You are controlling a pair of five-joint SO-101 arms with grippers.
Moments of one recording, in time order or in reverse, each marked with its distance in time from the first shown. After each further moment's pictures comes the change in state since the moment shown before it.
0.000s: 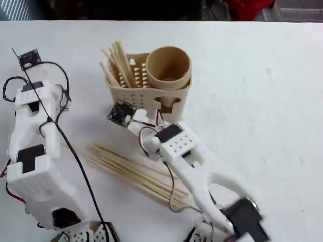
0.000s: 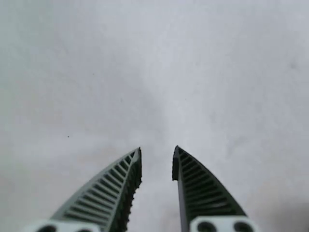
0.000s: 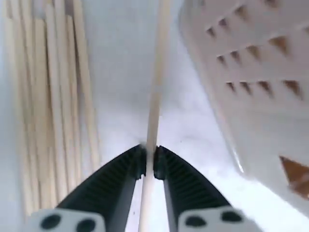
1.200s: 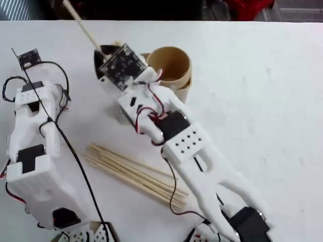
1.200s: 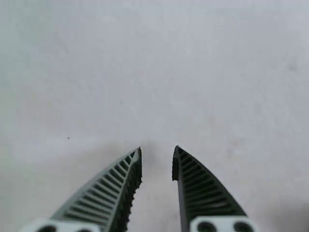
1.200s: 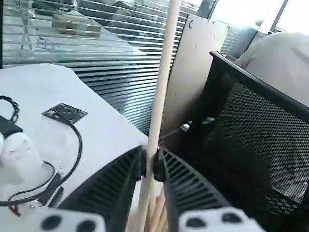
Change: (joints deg) left arm 0.0 0.0 0.0 -0.4 0.0; right arm -0.7 -0.5 -22.2 -38.4 -10.4
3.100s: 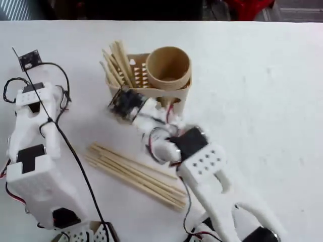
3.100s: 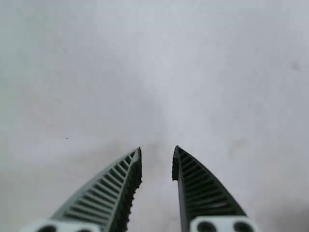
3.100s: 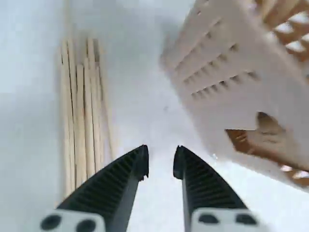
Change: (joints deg) left arm 0.0 0.0 1.2 -1.4 0.0; right arm -0.7 -13.3 12.0 57.5 7.8
